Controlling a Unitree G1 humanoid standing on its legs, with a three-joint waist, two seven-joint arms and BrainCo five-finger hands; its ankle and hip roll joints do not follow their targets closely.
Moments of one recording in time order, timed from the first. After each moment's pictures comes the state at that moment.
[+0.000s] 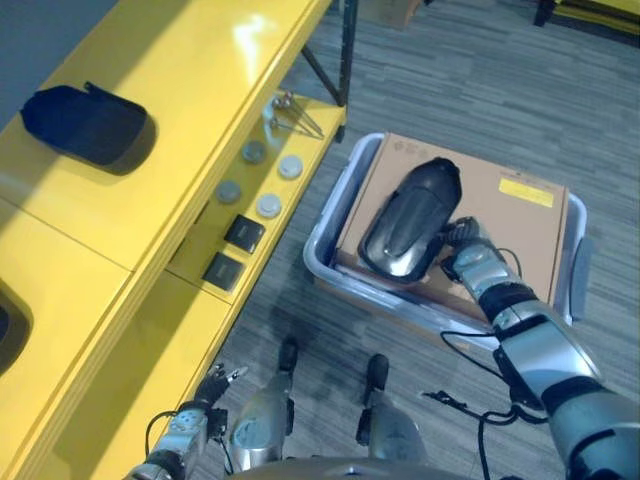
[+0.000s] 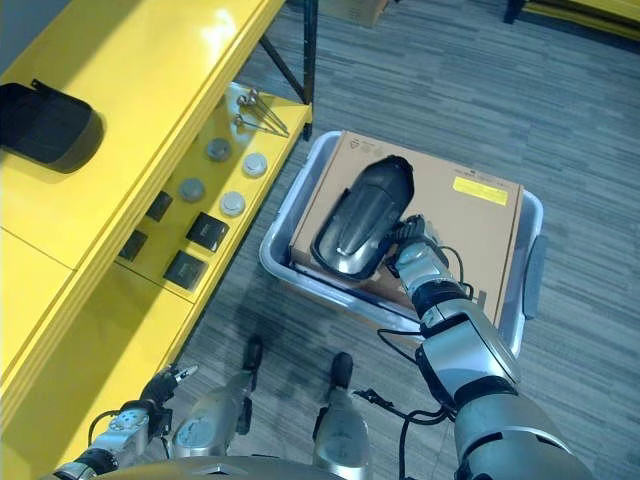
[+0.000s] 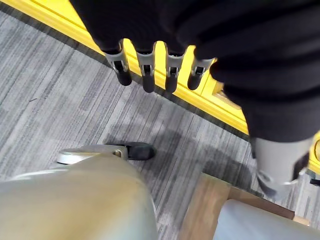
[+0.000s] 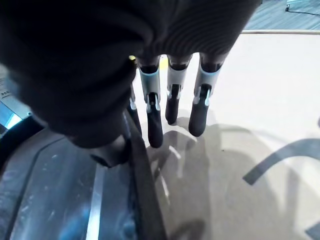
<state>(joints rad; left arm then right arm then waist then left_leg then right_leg) -0.07 0.23 -0.37 1.08 -0.44 -0.16 0.05 -0.84 -0.53 0.47 1.07 0.03 0.32 -0.27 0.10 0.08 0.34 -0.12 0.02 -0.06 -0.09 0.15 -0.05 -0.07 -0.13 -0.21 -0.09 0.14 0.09</state>
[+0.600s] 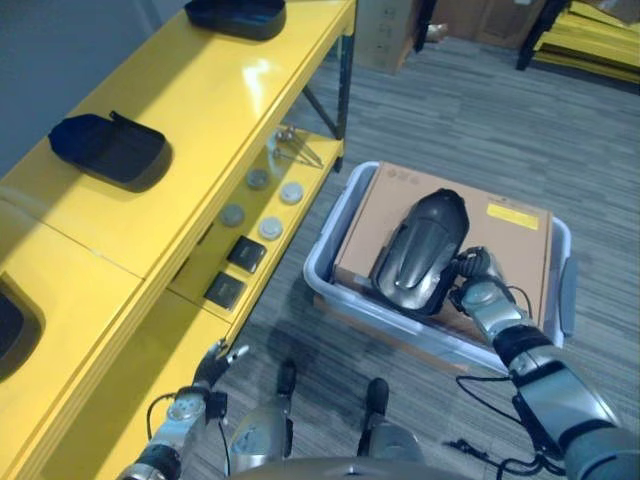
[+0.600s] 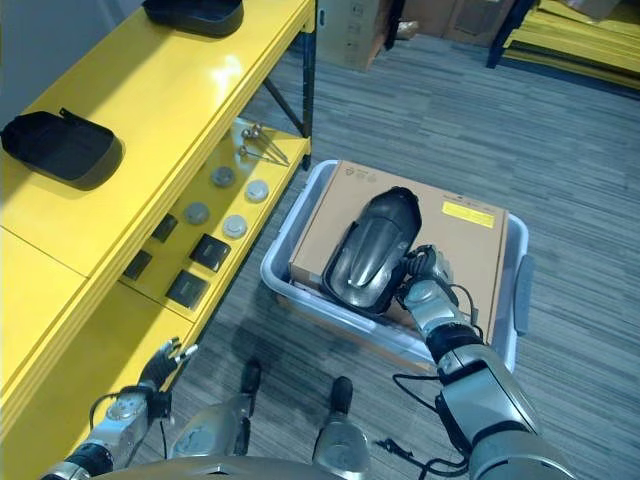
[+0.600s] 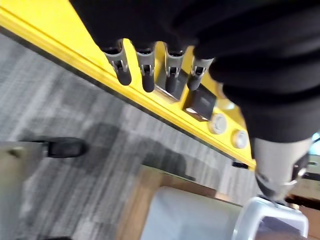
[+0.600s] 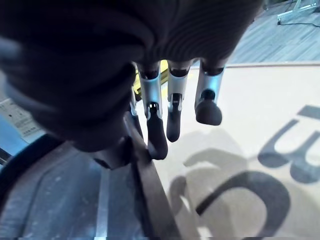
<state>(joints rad) -0.06 0.30 -0.35 0.78 -0.44 -0.20 0.07 -0.53 -0.62 0.40 0.73 0.04 0.24 -0.42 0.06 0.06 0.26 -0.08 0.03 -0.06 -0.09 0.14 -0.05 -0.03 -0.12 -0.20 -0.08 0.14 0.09</state>
